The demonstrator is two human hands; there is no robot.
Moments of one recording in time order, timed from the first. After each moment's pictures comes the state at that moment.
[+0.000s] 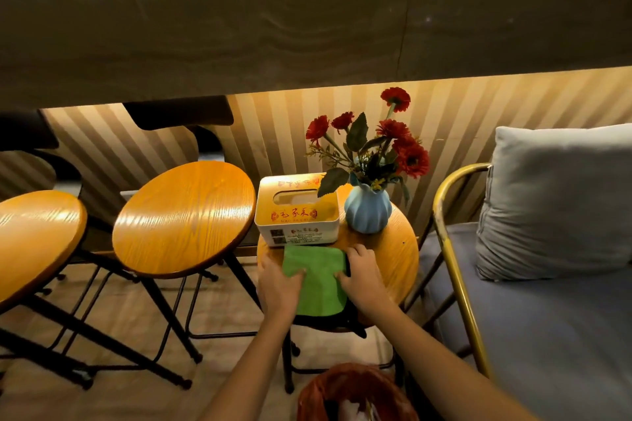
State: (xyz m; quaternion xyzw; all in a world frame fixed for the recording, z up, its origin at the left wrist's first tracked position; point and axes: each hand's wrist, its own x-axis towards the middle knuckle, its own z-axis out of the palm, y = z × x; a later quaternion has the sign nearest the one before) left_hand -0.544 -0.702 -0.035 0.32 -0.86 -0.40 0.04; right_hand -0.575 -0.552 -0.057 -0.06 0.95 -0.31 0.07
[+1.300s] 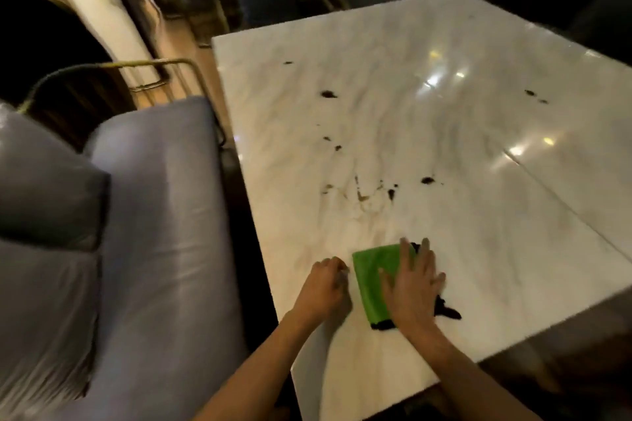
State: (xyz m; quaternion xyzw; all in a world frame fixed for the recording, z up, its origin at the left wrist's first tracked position) left_hand -0.163 -0.239 -0.029 -0.78 -0.50 -0.09 -0.37; right_hand -0.002 -0.300 -0.037 0.87 0.47 -0.11 -0.10
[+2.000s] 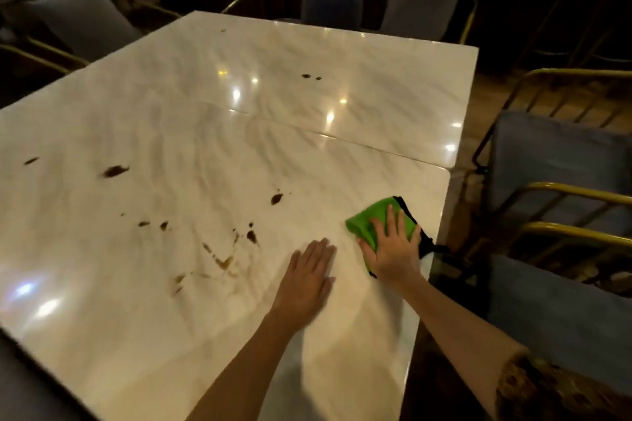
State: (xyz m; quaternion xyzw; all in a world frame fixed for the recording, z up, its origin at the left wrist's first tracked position) left_hand 0.004 -0.176 -0.074 -0.99 -0.10 0.03 -0.13; right_hand 0.154 -0.323 -0.074 0.96 0.28 -0.07 -0.06
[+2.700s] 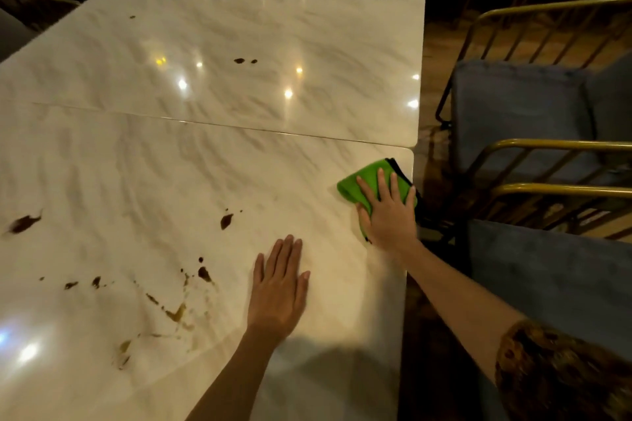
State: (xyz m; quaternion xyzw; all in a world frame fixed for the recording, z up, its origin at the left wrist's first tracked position) left_hand 0.058 -0.167 -0.093 -0.99 -0.12 0.01 -0.07; right_hand 0.252 -0.341 -0.082 0.98 0.21 -0.05 -0.04
